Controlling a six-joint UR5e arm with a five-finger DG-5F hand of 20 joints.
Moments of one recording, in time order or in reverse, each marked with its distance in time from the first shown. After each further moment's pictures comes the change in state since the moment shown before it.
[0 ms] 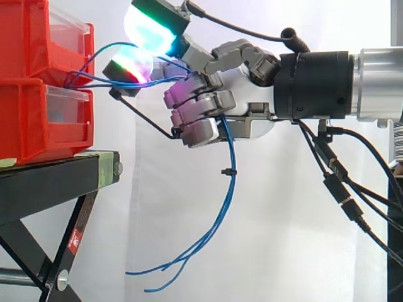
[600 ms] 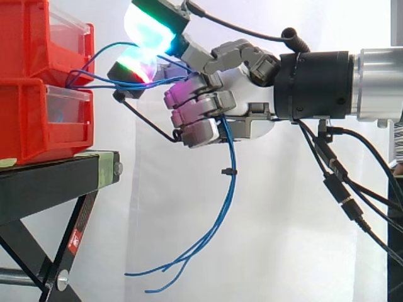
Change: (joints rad) arm 0.000 0.000 0.000 0.000 0.002 -0.008
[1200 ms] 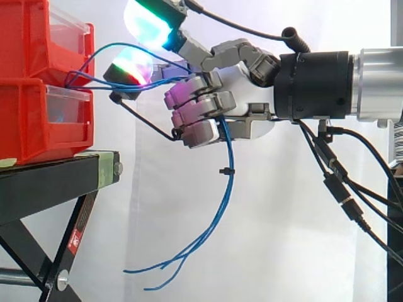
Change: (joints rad) arm 0.000 0.000 0.000 0.000 0.003 -0.008
